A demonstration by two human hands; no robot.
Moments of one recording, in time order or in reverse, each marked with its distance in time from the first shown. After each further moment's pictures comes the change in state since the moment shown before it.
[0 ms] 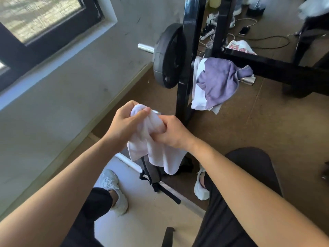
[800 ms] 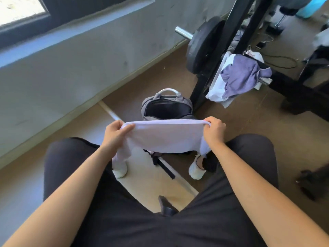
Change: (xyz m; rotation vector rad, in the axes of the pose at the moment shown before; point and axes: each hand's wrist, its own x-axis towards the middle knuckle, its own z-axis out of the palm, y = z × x) left_hand -0.127 -0.153 -0.103 0.075 0.325 -0.298; right_hand -0.090 0.026 0.026 -0.552 0.547 0.393
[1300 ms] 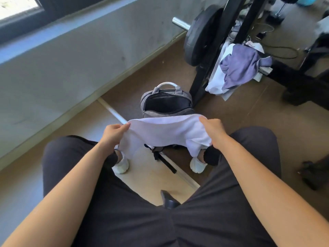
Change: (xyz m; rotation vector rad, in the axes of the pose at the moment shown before) left_hand 0.004 -0.019 -0.003 0.088 -0.081 -0.219; right_hand -0.011 -0.002 -0.012 0.387 -0.359 0.511
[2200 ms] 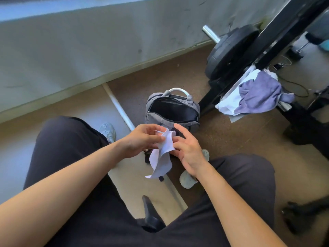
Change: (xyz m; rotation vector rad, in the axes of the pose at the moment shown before) left_hand -0.026 0.036 0.056 -0.448 -0.618 0.102; right_hand -0.029 0.002 0.068 0.225 -0.581 -0.248
